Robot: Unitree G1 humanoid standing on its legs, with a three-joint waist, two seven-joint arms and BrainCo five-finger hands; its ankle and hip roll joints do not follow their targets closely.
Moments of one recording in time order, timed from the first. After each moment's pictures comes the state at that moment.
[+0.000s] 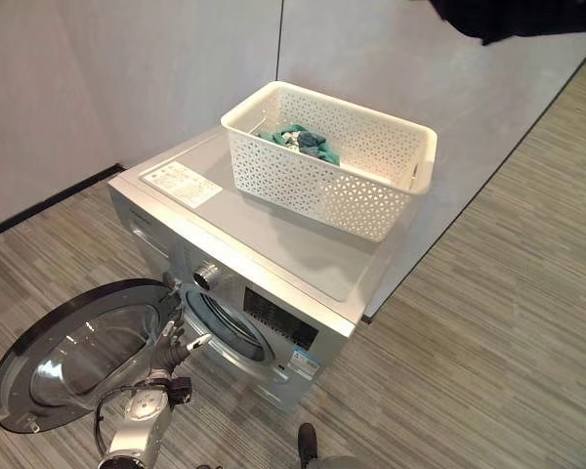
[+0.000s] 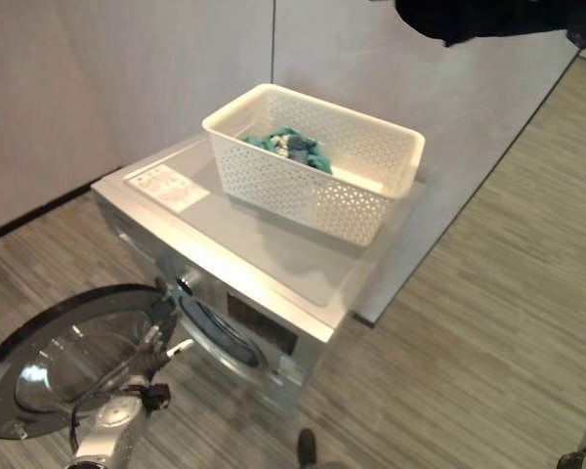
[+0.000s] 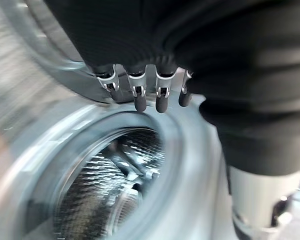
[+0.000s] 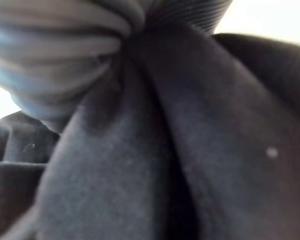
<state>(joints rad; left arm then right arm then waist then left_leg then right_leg) 0.01 0.39 -0.12 0.44 -0.37 -0.17 0.11 -1.09 -1.13 0.23 0.32 -0.05 -0.01 -0.49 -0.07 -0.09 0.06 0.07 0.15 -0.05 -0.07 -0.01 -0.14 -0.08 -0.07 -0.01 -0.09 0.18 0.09</state>
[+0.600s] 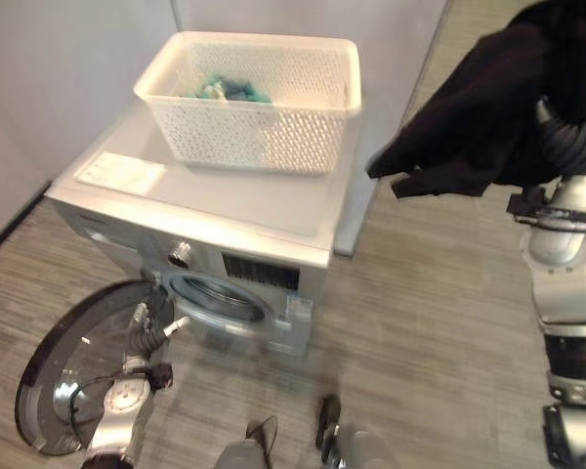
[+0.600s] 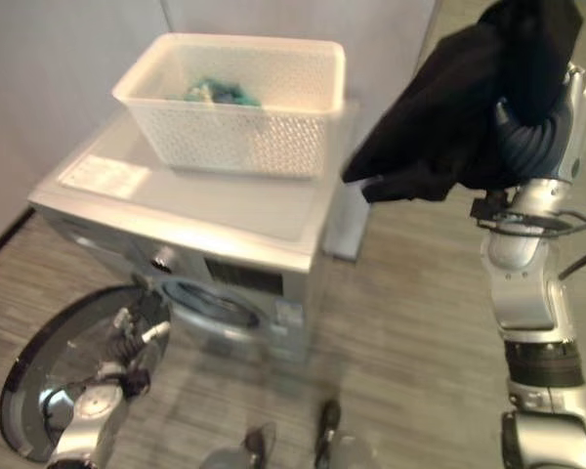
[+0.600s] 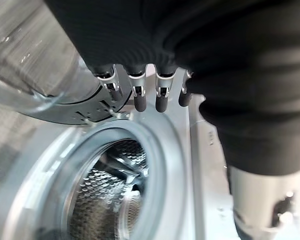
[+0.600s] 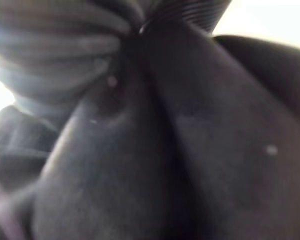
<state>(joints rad) 0.05 0.39 0.10 0.38 -0.30 -0.15 0.18 -0.20 -0.56 -0.15 -0.09 -0.34 0.05 -0.50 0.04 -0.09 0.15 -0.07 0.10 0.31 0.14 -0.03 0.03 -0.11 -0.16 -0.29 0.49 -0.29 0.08</state>
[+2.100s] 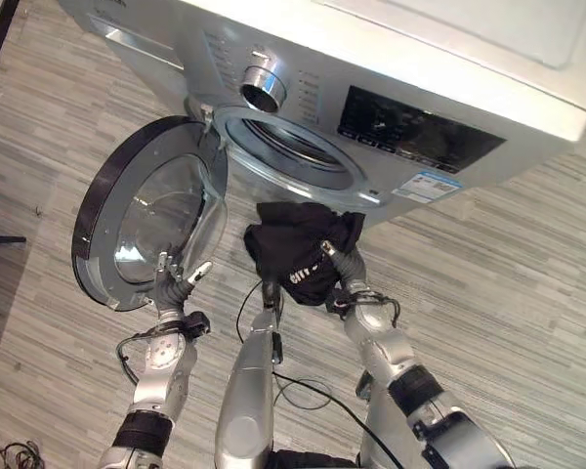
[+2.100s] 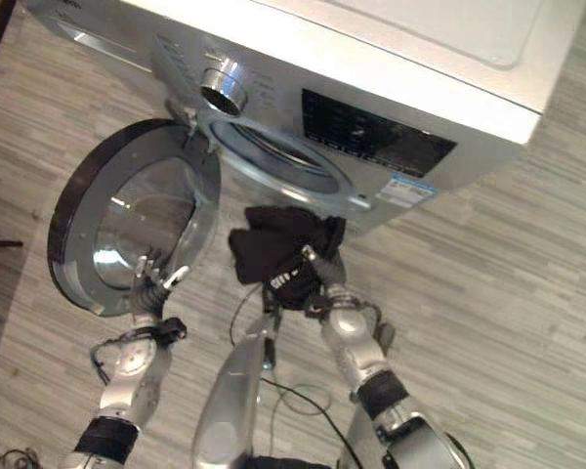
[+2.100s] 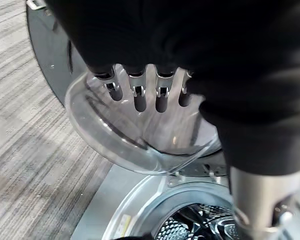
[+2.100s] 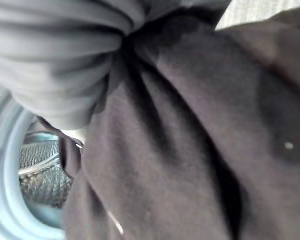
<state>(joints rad) -0.14 0.30 -0.11 0.31 -0.50 -0.26 0.32 -0.49 -0.07 0.39 0.50 0.62 -0.20 -0.31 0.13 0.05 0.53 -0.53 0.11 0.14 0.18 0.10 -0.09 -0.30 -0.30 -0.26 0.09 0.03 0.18</state>
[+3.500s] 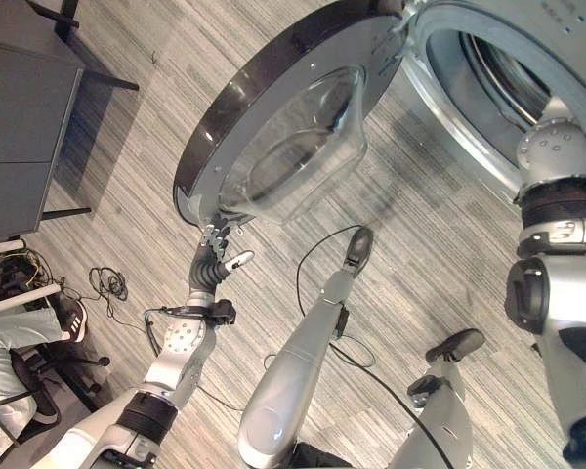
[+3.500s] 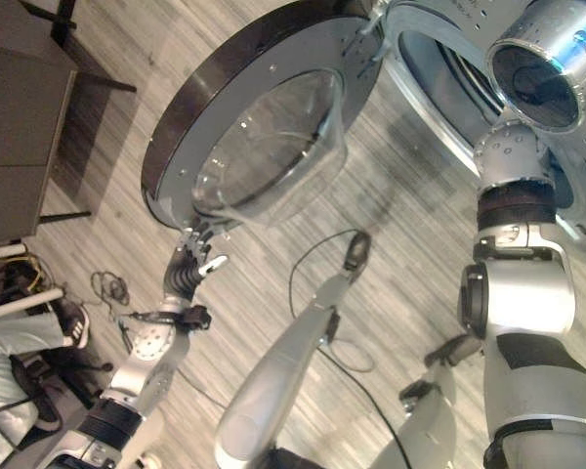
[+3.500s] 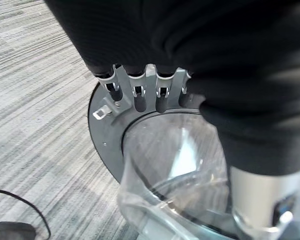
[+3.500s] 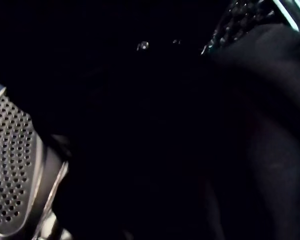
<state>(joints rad) -0.22 0.40 -0.33 0.22 -0.56 -0.29 0.23 -1.32 -0.55 -0.06 0.85 1.25 -0.54 -0.38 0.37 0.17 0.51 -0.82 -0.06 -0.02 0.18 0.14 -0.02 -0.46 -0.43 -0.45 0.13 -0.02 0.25</state>
